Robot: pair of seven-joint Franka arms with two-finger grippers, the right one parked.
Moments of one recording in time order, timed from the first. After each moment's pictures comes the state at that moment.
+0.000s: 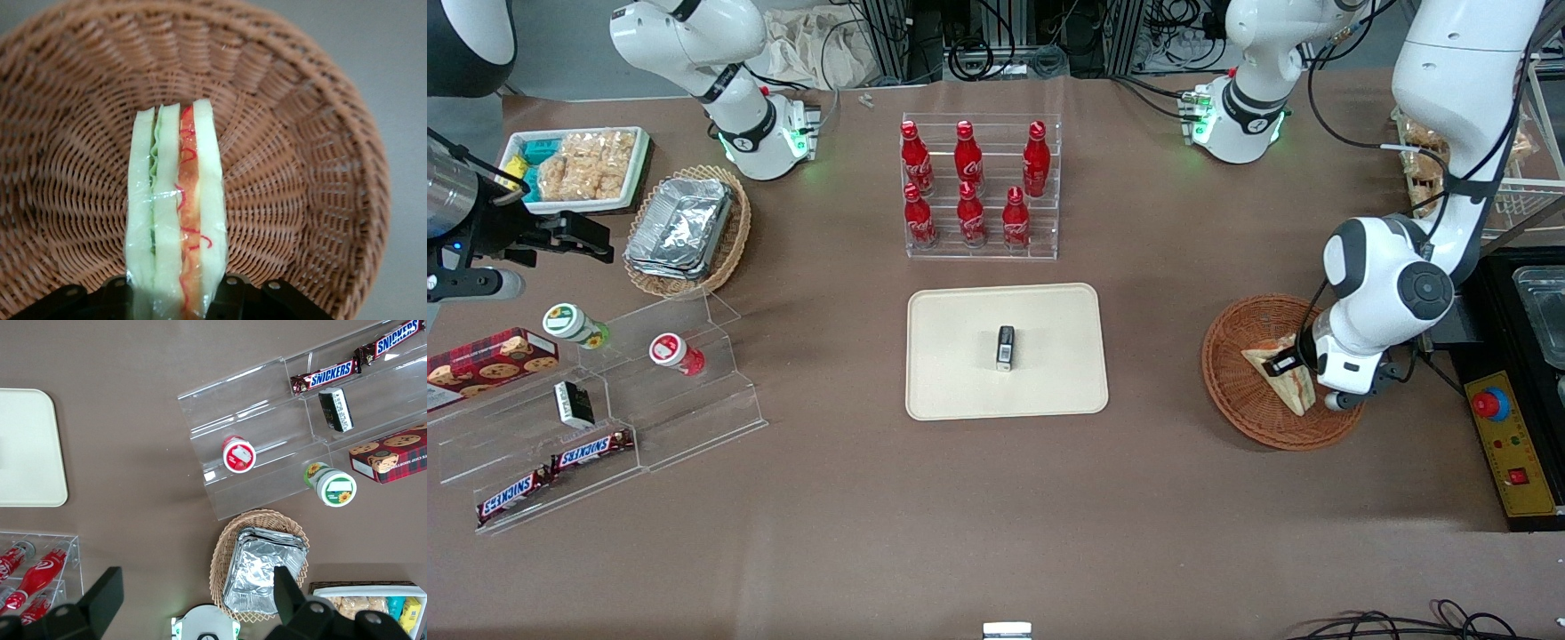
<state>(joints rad) 0.23 0.34 -0.26 -2.16 0.04 2.50 -0.53</state>
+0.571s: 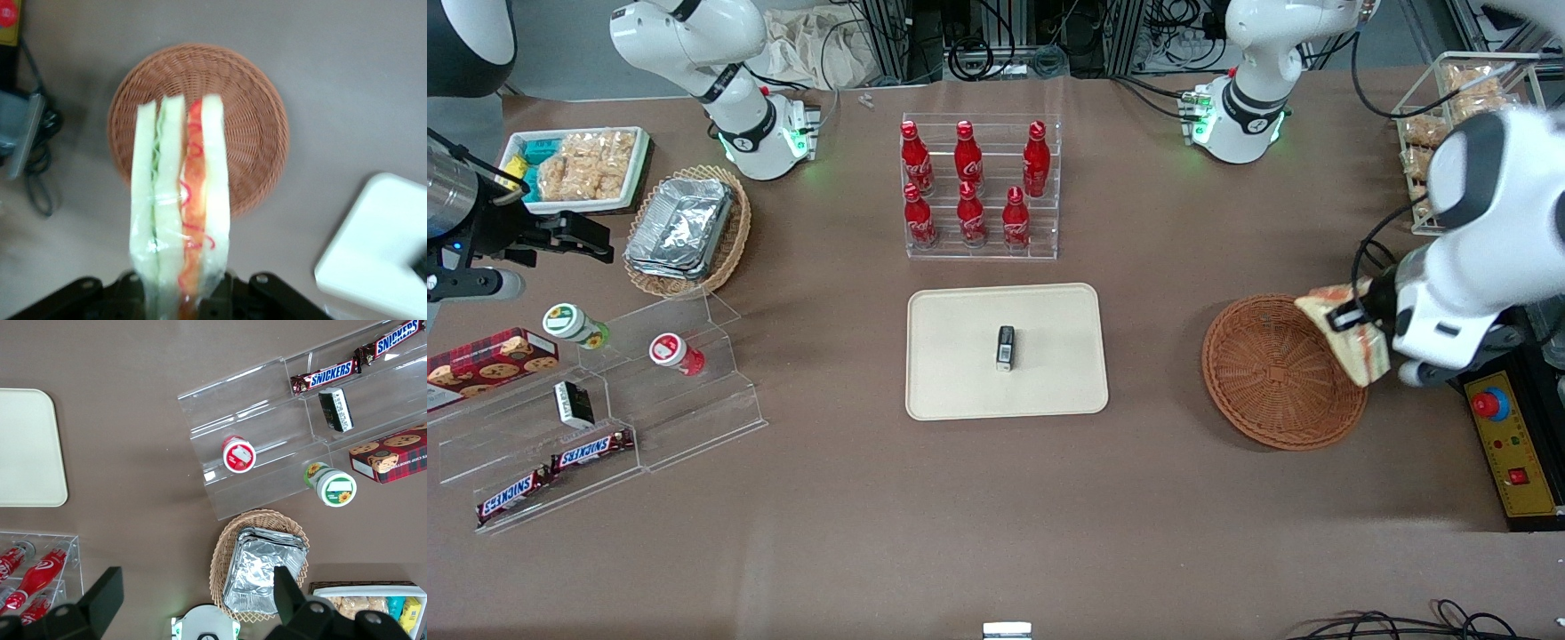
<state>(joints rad) 0.23 0.16 -0.36 -1.58 0.05 1.58 -0.50</state>
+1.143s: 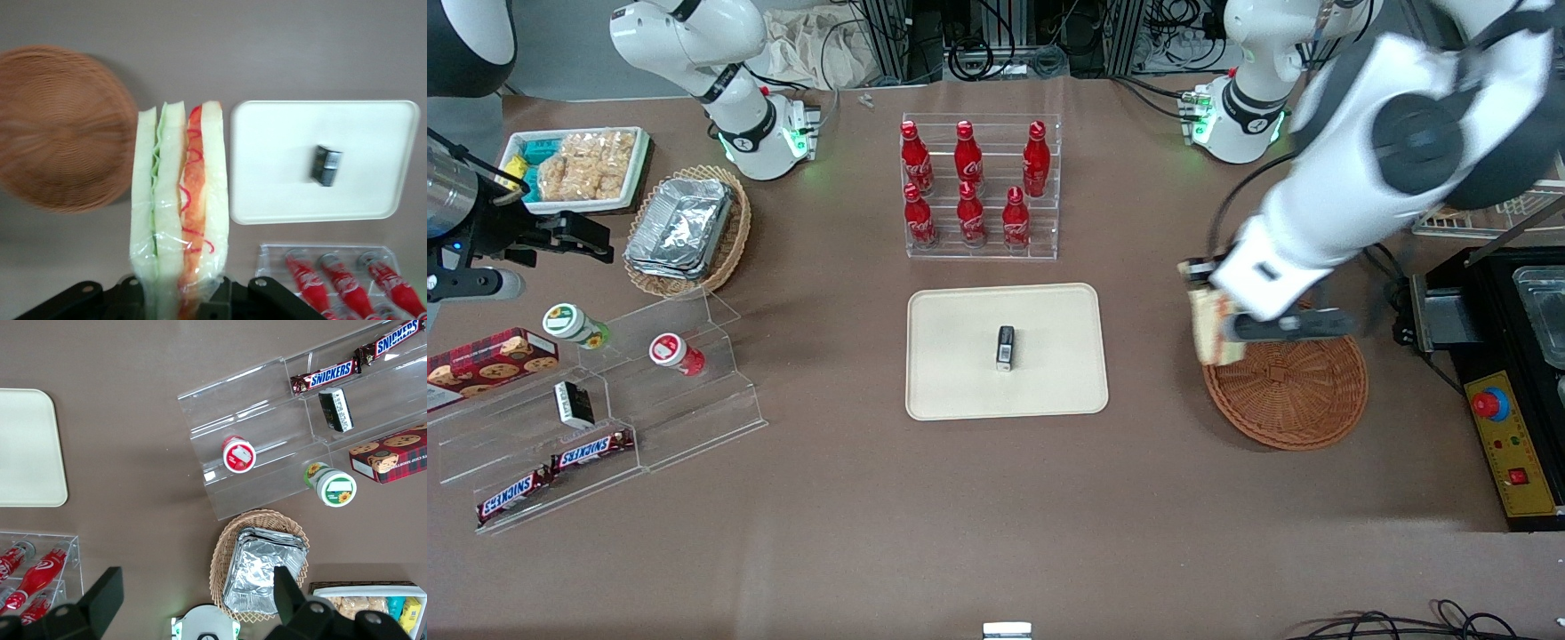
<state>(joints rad) 0.04 0.31 -0.58 -1.44 0.04 1.63 -0.53</state>
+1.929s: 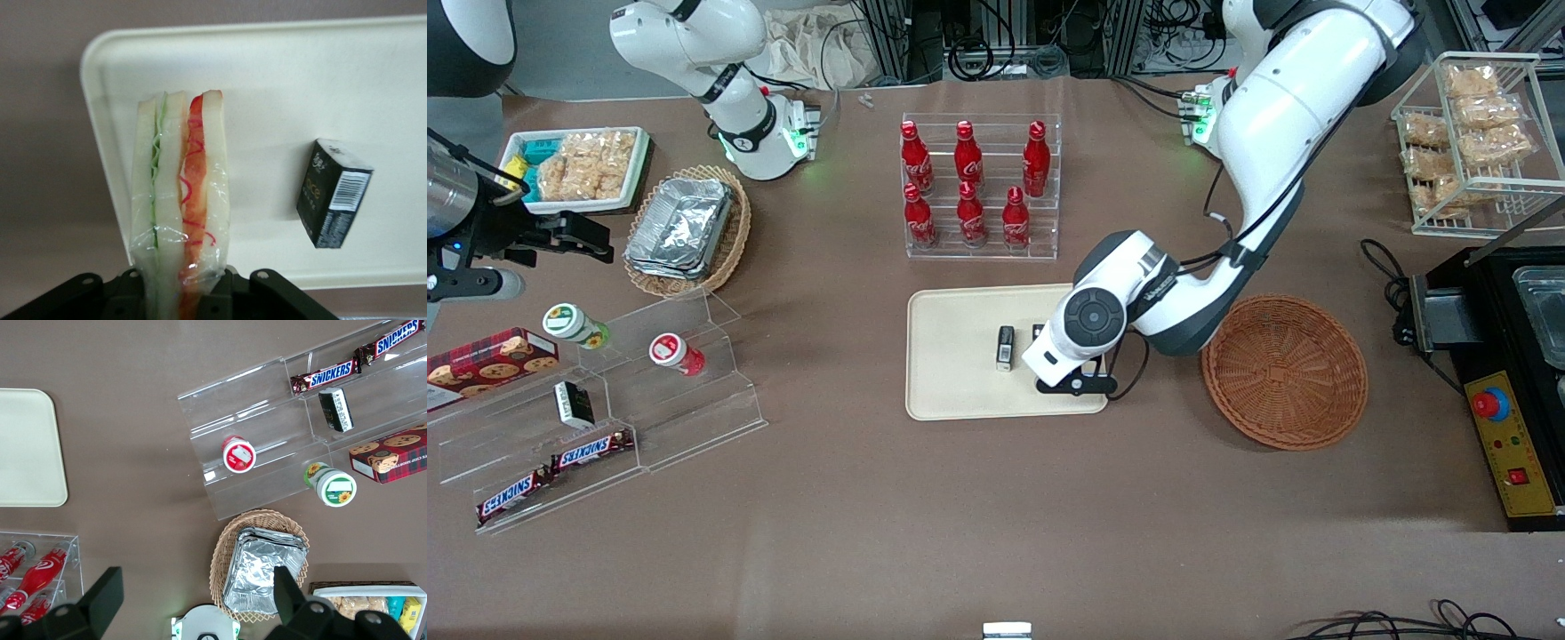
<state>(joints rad) -0.19 0.76 -0.57 -1.52 0.22 1.97 -0.75</state>
